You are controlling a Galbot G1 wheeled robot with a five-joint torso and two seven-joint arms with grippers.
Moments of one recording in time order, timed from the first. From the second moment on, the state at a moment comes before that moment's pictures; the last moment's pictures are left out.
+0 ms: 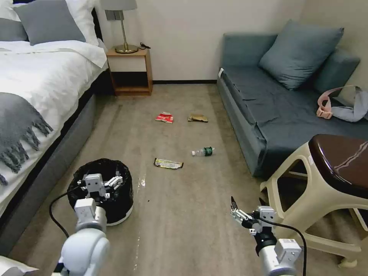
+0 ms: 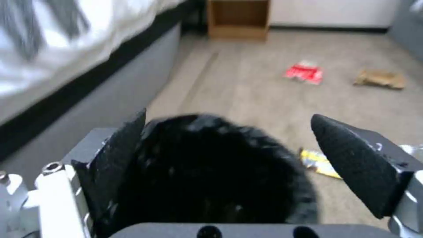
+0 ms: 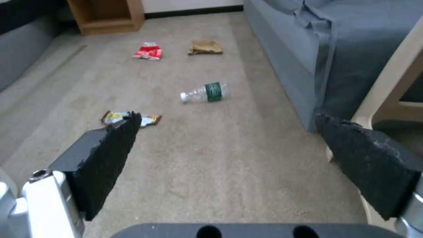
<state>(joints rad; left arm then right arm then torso) 1.36 -1.16 -0.55 -2.05 -0.48 0.39 -0.46 -1.80 1.41 0.43 2.26 0.17 -0.18 0.18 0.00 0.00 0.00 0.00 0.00</state>
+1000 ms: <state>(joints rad) 1.07 -0.98 -0.56 -1.61 -0.79 0.73 -0.64 -1.73 1.44 0.38 2.13 0.13 -0.14 0.18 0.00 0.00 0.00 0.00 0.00</state>
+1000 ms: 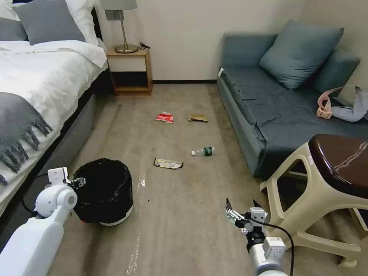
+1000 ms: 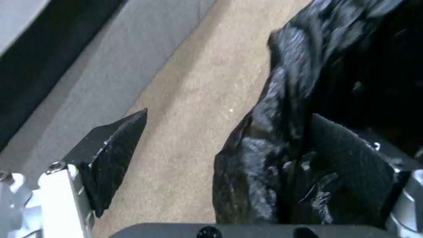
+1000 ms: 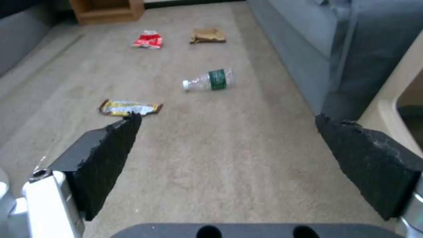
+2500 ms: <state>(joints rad) 1.15 -1.07 -0.61 -1.67 -0.52 0.63 -0.47 -1.72 1.46 0.36 2.10 0.14 -0.19 0.19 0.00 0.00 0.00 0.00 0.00</state>
